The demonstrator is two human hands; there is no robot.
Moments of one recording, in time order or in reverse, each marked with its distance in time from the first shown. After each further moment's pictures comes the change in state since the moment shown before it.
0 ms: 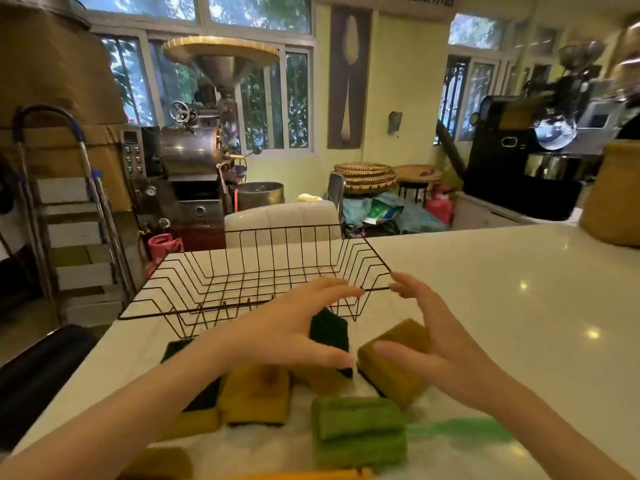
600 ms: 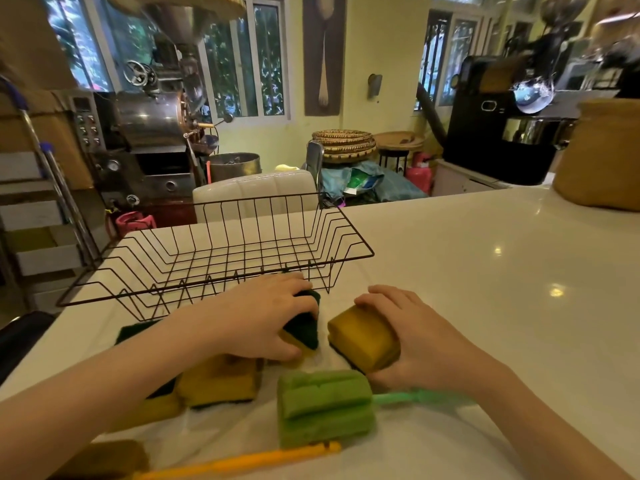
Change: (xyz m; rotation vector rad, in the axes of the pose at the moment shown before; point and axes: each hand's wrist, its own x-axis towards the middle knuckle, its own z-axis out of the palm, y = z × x) left_hand 0.024 -0.011 0.021 0.623 -0.242 0.000; right_hand -0.009 0.028 0.004 -0.415 -0.281 0.037
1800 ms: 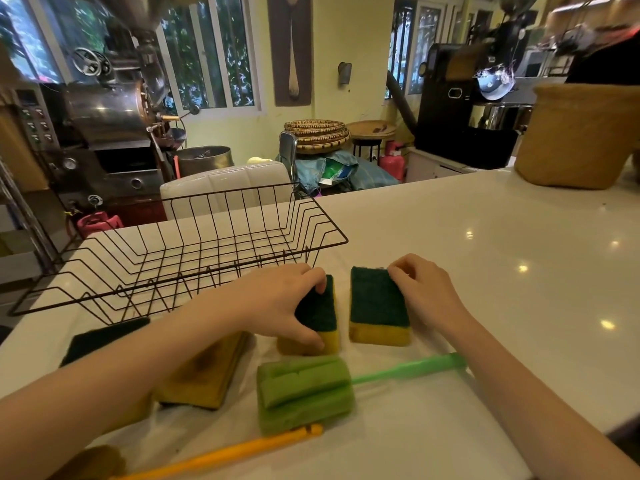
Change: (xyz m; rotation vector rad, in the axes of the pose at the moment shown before) left_hand 0.034 0.015 0.002 -0.178 0.017 0.055; right_hand 0.014 0.044 -0.001 0.459 0.438 0.442
